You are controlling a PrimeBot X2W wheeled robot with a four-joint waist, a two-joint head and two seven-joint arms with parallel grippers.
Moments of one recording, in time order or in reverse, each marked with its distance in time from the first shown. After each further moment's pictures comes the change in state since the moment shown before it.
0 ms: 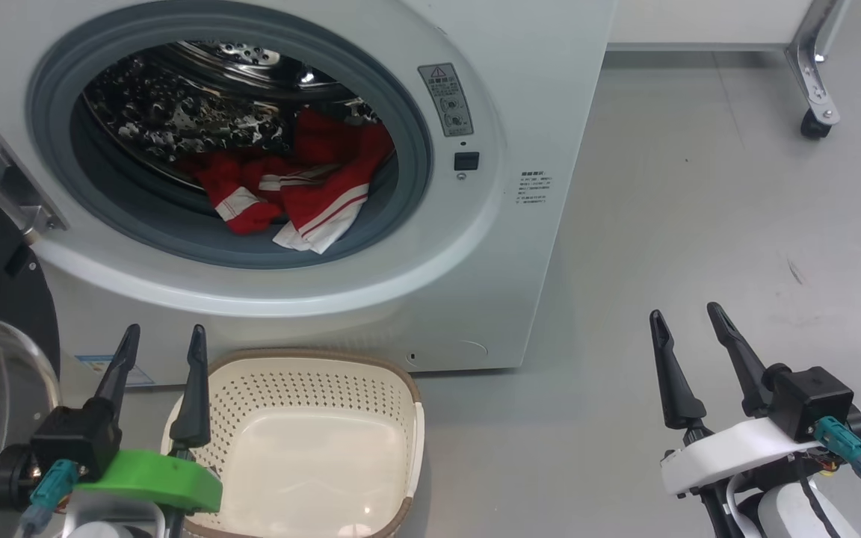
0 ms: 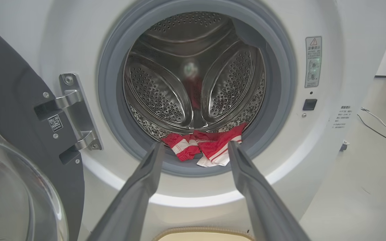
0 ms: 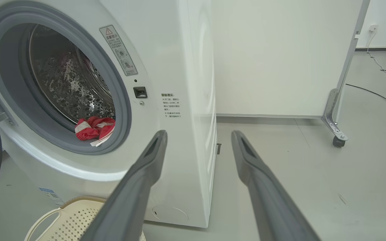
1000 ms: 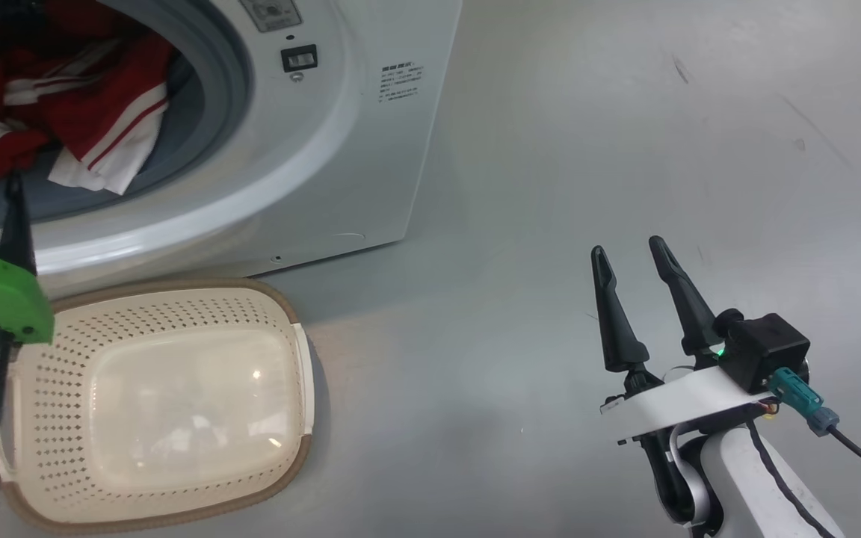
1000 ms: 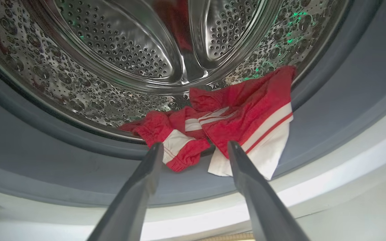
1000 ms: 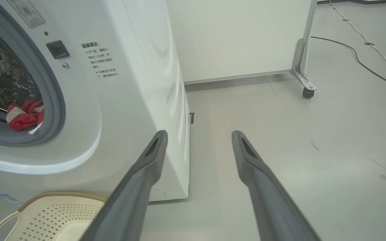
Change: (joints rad) left arm -0.390 0.195 0.109 0.176 0.030 0.035 0.292; right arm -0.148 0.101 0.060 0.012 -0.002 0.028 -0.033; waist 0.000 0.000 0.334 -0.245
